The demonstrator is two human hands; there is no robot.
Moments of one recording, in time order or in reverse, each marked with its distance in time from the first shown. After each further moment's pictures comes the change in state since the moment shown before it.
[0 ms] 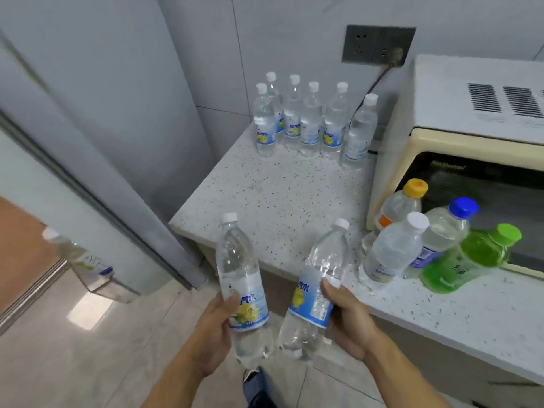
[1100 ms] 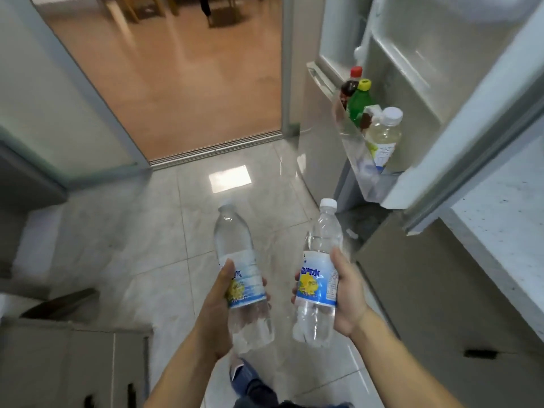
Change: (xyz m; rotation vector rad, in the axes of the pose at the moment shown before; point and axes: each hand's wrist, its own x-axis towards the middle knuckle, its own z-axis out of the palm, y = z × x) left_hand -0.299 -0.085 -0.239 -0.647 0.650 0.226; right_hand -0.046 0.242 0.285 -0.325 -0.404 0.559
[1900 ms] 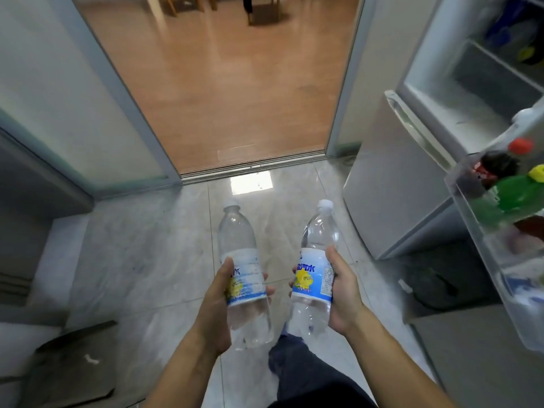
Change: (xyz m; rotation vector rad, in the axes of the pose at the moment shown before) left_hand 0.201 0.233 -0.104 -0.063 0.116 0.010; right_hand 0.272 -0.062 0.204 -0.030 -0.062 0.081
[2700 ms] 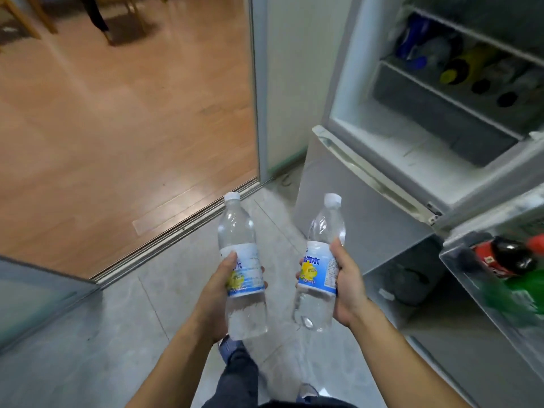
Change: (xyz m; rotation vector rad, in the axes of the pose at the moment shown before) left_hand 0.320 0.216 0.180 0.416 -0.309 -0.167; right_hand 0.219 -0.235 0.013 0.182 0.437 -0.266
